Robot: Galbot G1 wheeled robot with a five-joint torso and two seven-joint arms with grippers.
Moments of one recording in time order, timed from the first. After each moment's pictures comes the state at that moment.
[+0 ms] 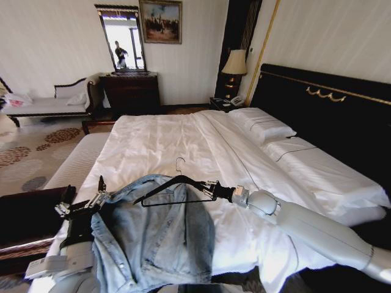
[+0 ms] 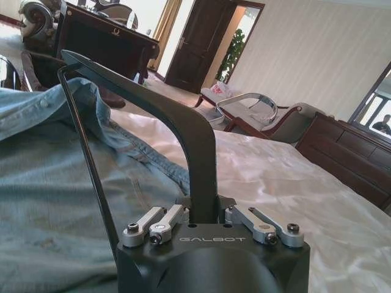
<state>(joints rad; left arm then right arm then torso) 1.82 -1.61 -0.81 -2.50 -0.31 -0.10 -0.07 -0.54 0.56 -0.47 1.83 0.50 0.08 -0.27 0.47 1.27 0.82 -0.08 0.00</state>
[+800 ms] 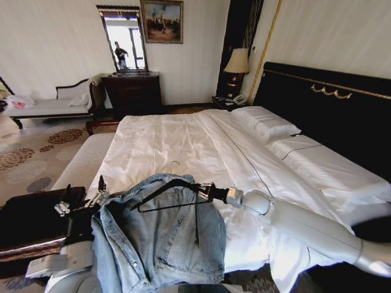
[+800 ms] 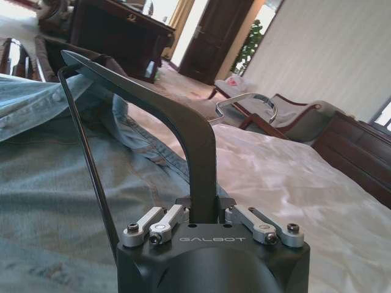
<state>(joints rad) 1.80 -1.61 -0.81 -2.50 -0.30 -0.09 -0.08 -0.38 0.61 -0.66 1.83 0.46 0.02 -0.21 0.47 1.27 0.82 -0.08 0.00</state>
